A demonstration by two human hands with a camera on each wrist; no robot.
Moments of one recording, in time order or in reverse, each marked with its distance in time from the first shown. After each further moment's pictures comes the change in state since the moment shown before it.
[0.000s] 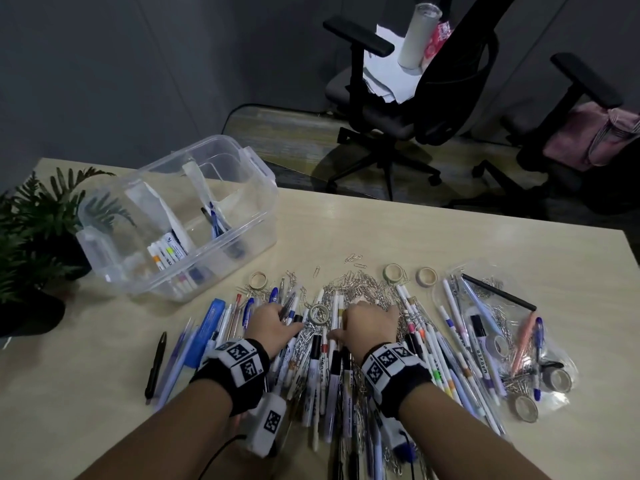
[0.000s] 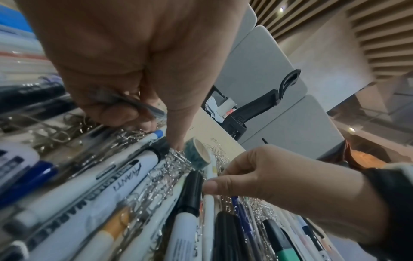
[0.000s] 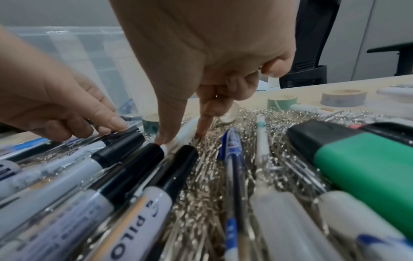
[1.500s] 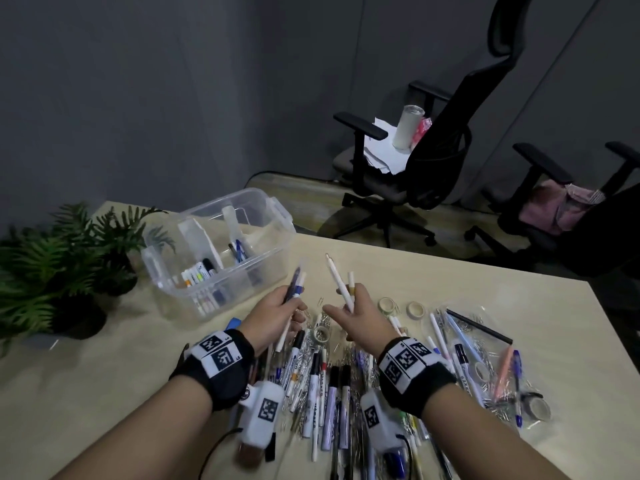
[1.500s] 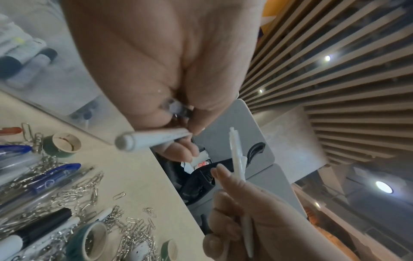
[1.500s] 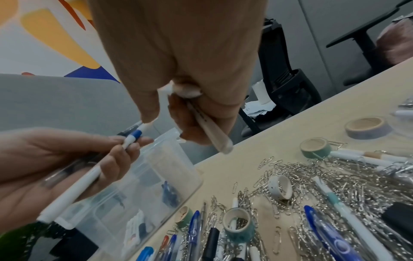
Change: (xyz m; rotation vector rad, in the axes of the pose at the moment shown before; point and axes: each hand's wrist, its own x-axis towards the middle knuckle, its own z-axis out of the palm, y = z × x) left_hand -0.078 0.048 -0.068 -0.664 -0.095 0.257; right_hand -0.069 -0.006 -0.091 1.024 0.088 -0.247
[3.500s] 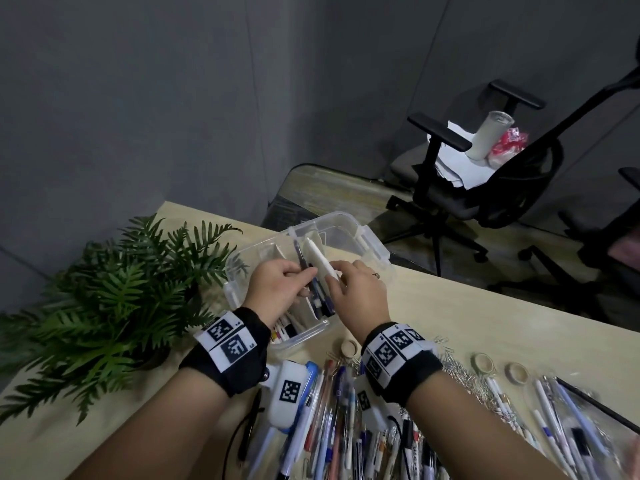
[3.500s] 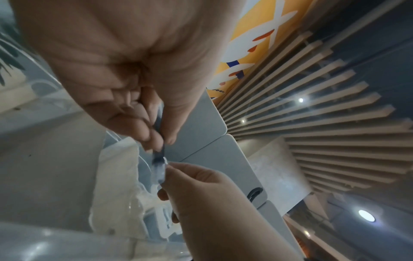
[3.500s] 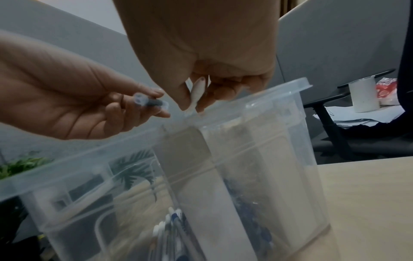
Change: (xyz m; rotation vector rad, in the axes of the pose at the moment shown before) left_hand 0.075 0.048 -0.172 0.091 0.368 0.088; right_hand 0.155 -0.113 0.136 -0.535 0.264 -0.295
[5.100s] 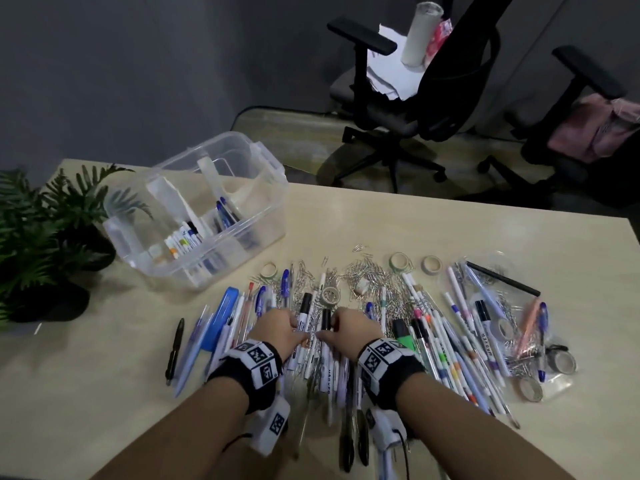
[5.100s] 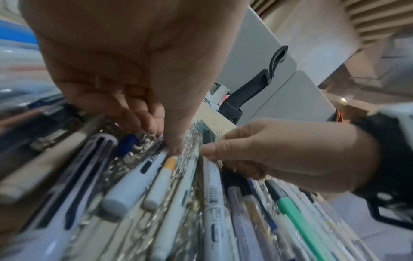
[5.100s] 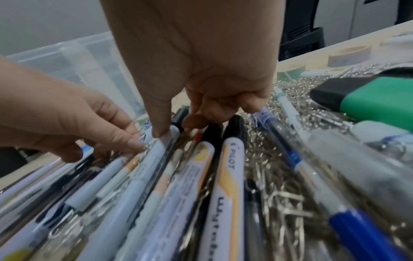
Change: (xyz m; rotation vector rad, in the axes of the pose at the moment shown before) left_hand -0.121 -0.127 0.167 0.890 -0.337 -0.129; right_hand -0.175 0.178 -0.006 -0.102 -0.603 0.328
